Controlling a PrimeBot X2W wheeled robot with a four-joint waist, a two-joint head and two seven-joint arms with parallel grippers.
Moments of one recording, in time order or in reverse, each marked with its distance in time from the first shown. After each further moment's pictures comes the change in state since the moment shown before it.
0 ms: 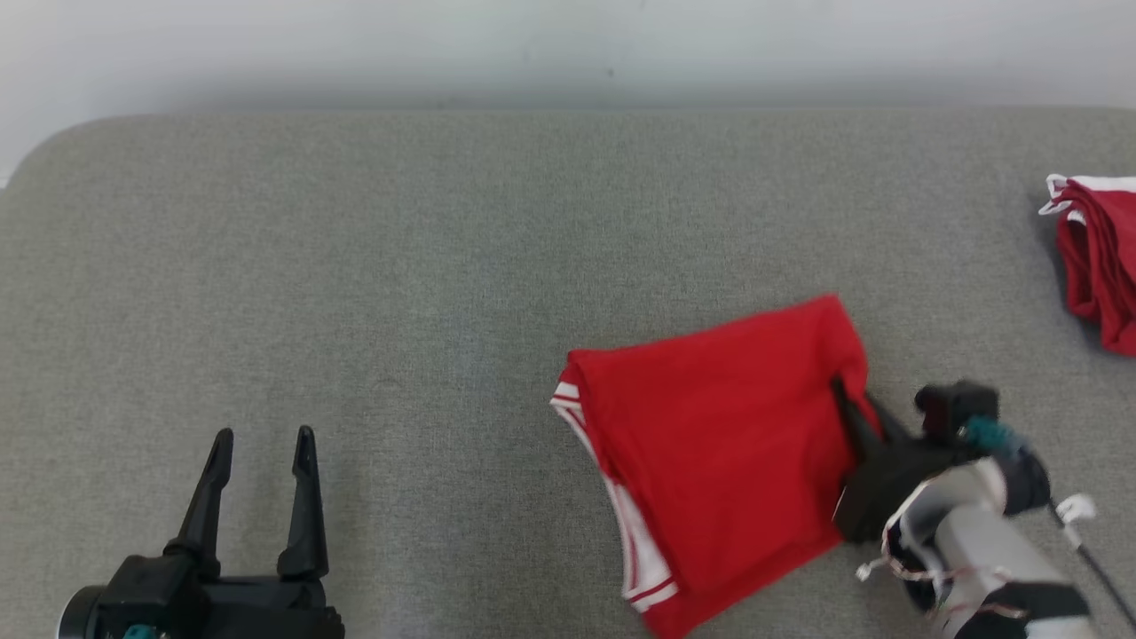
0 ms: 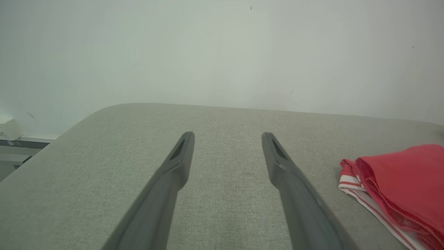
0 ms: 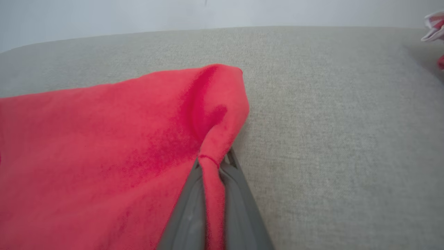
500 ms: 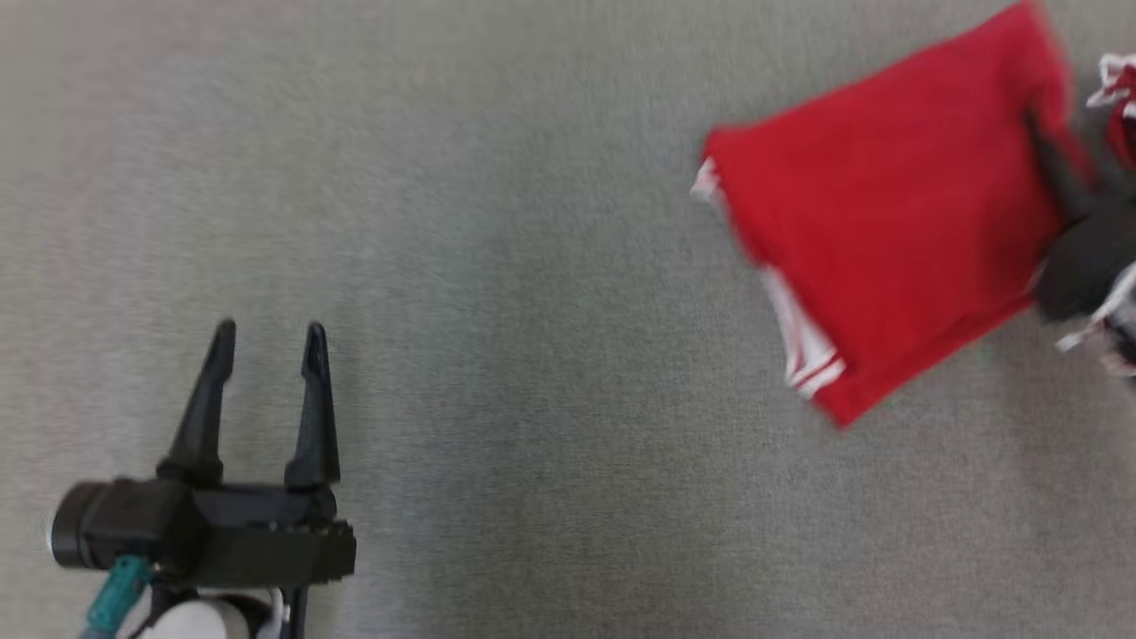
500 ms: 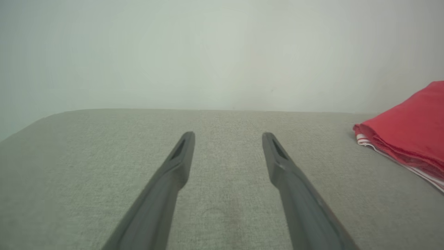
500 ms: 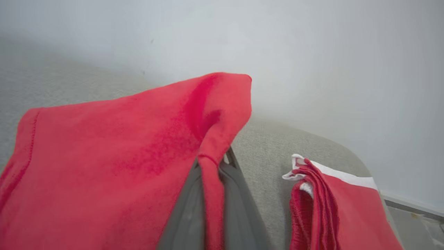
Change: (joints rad) left arm -0.129 -0.001 -0.043 -0.059 0.005 0.001 0.000; right arm -0.304 -0.366 0.137 -0.200 0.056 0.000 0.120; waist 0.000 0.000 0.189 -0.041
